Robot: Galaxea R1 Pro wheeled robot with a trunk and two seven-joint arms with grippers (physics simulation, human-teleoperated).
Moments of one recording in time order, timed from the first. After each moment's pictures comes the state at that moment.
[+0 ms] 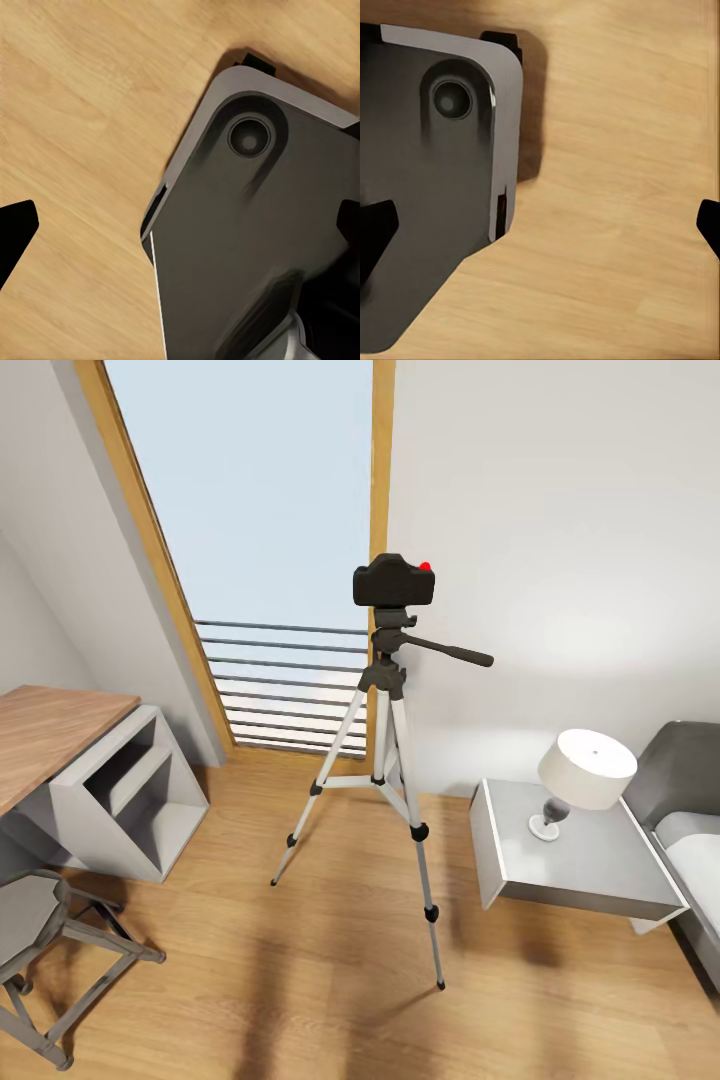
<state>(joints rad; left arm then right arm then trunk) -0.25 0.03 -0.82 0.00 1.28 -0.08 0.12 -0.24 -0.27 -0.06 0.03 0.13 -0.12 0.32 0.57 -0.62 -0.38</state>
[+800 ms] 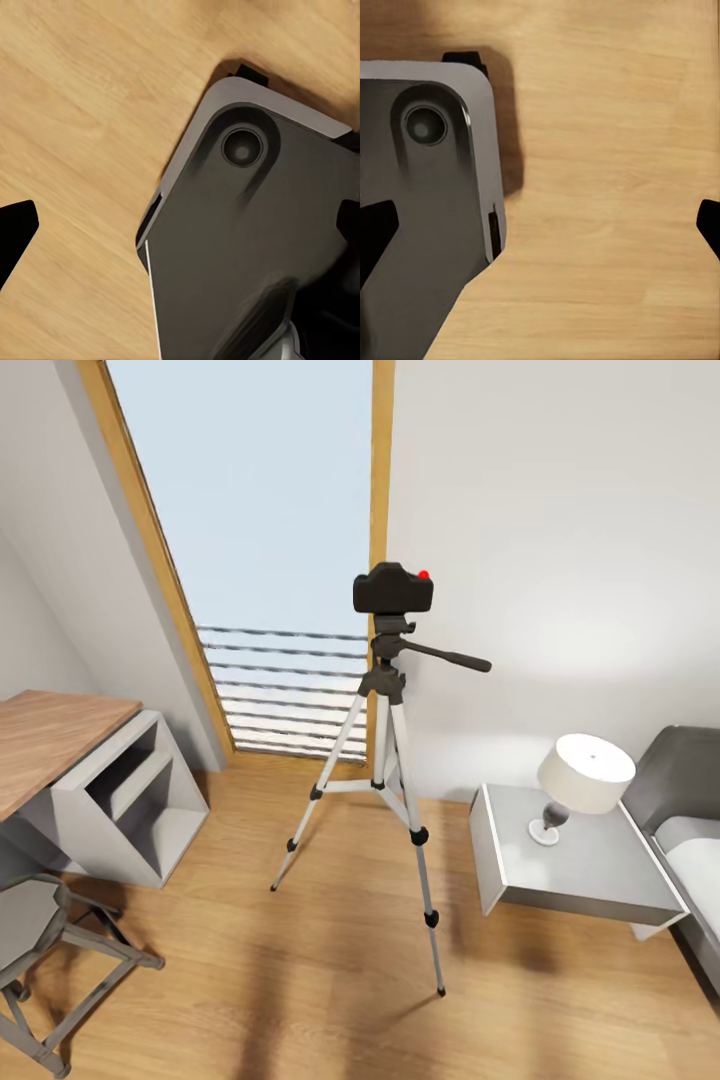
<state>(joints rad) -0.24 0.03 -0.82 0.00 1.28 -0.09 0.12 -0.23 -0.21 -0.06 0.03 0.00 -0.12 0.14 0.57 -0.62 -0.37</state>
